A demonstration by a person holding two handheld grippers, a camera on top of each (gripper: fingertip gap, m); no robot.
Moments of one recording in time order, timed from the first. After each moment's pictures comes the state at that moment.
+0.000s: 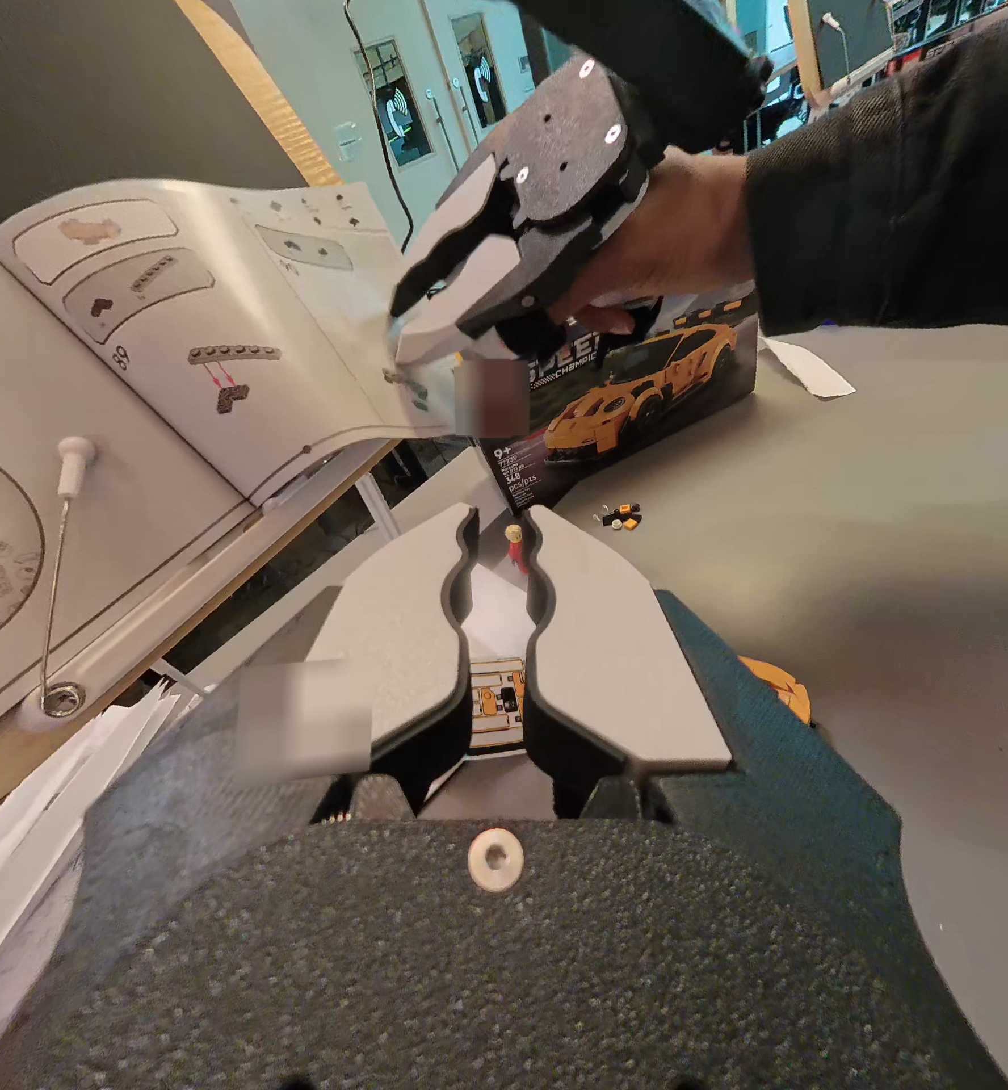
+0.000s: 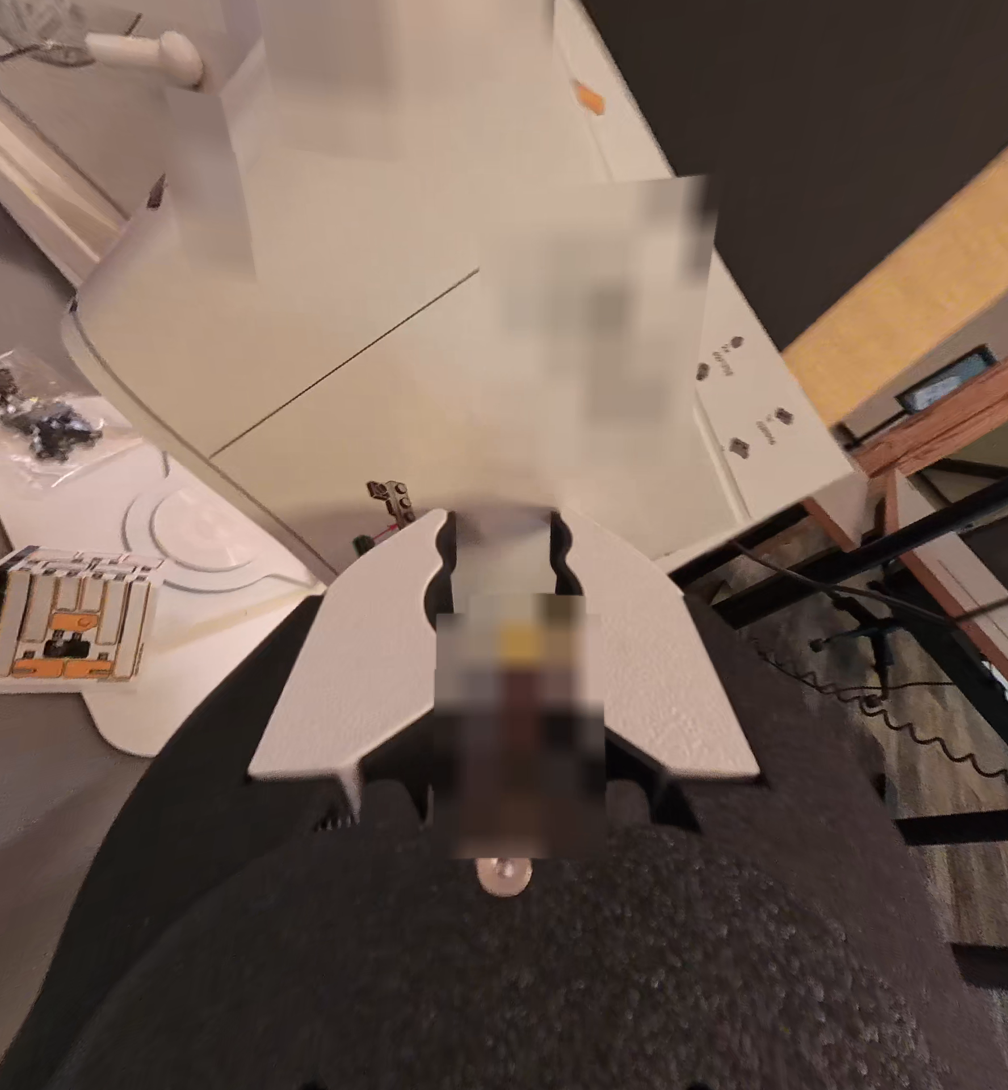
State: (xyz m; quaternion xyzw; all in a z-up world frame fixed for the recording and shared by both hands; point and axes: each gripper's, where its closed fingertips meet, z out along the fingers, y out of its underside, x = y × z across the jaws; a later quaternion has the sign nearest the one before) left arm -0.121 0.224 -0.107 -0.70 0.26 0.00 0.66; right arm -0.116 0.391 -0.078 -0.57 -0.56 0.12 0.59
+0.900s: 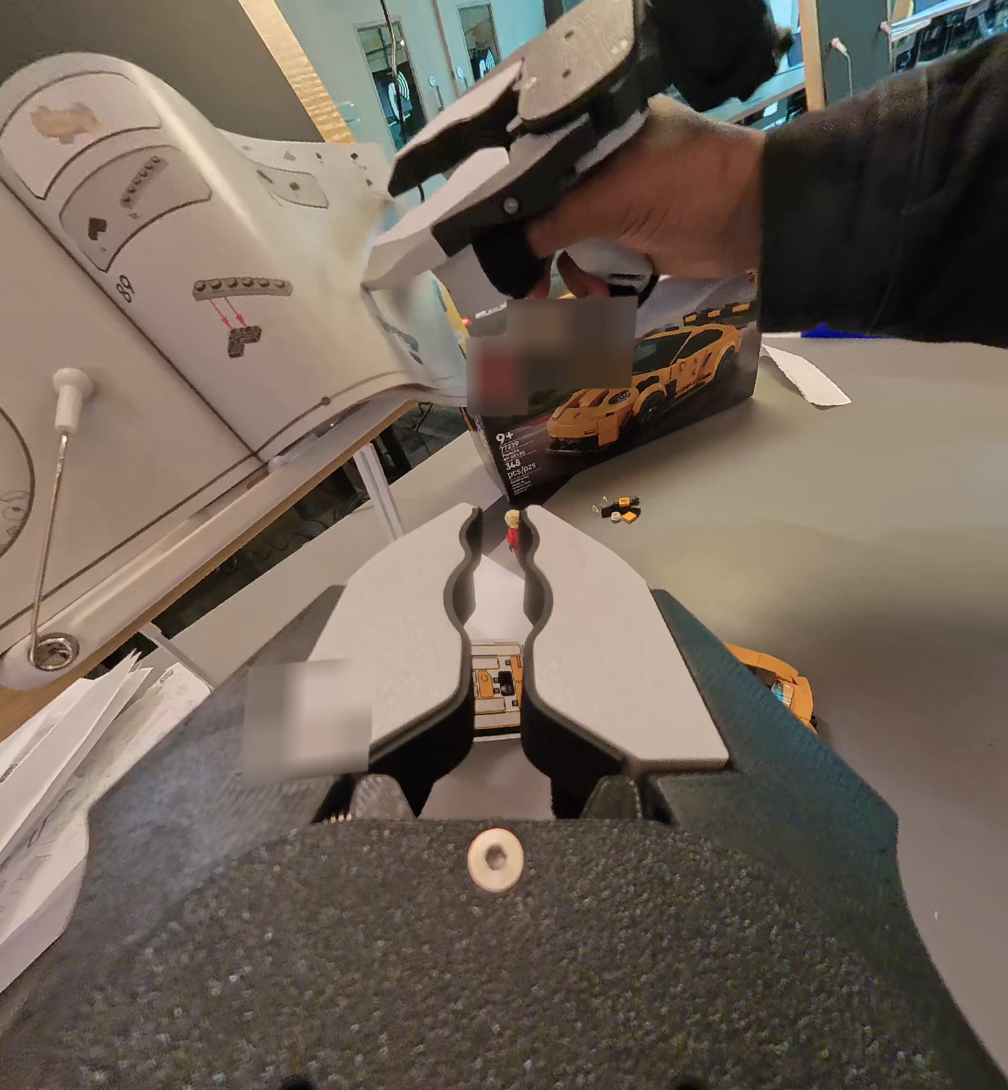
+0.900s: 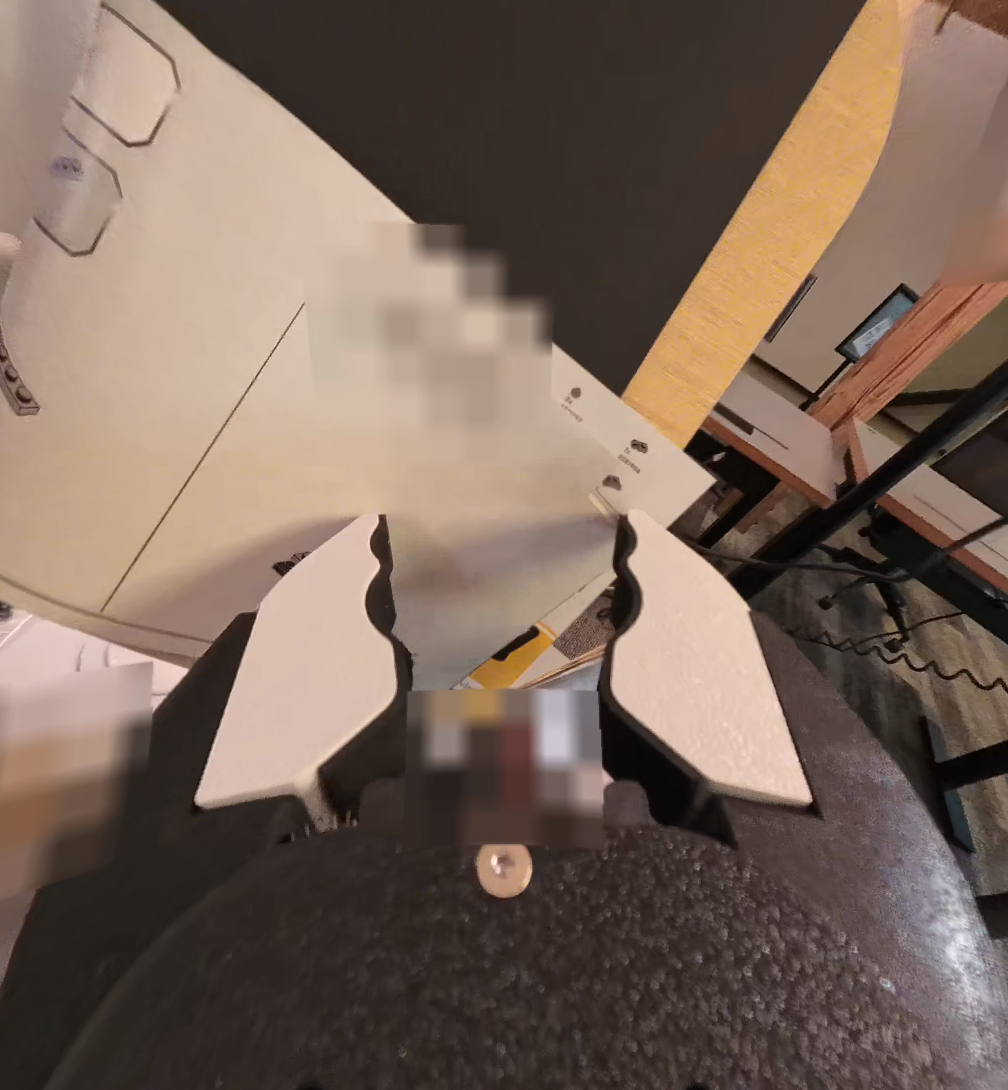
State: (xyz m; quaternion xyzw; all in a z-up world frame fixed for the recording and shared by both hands) left arm -0.134 0.226 -0.115 -0.71 0.23 -0.03 0.66; right arm -0.122 0.417 -0.048 -0.61 -0.47 0.15 0.62
